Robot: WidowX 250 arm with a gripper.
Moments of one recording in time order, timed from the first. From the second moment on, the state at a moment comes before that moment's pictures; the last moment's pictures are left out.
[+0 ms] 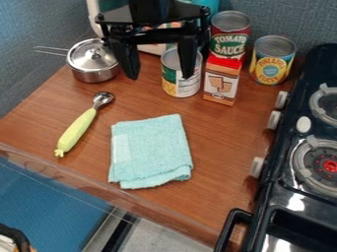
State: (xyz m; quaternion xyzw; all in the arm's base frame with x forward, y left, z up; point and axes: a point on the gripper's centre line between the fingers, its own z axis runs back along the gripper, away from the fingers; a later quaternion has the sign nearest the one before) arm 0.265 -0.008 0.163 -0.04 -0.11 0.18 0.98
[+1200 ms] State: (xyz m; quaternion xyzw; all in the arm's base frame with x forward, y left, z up) arm 0.338 0.128 0.110 -0.03 -0.07 0.34 0.94
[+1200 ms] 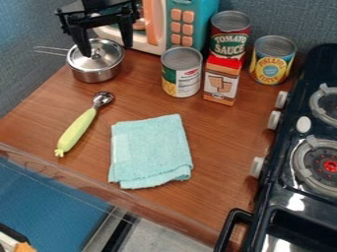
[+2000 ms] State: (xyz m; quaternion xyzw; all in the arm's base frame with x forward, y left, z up) arm 0.380 0.161 0.083 -0.01 -0.05 0.36 0.93
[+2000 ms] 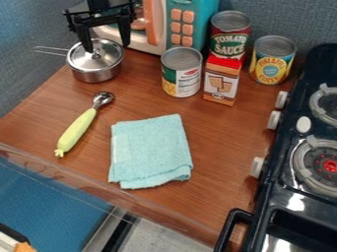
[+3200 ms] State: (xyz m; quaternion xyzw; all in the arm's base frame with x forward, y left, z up) arm 0.398 0.206 0.063 0.00 -0.05 0.40 0.92
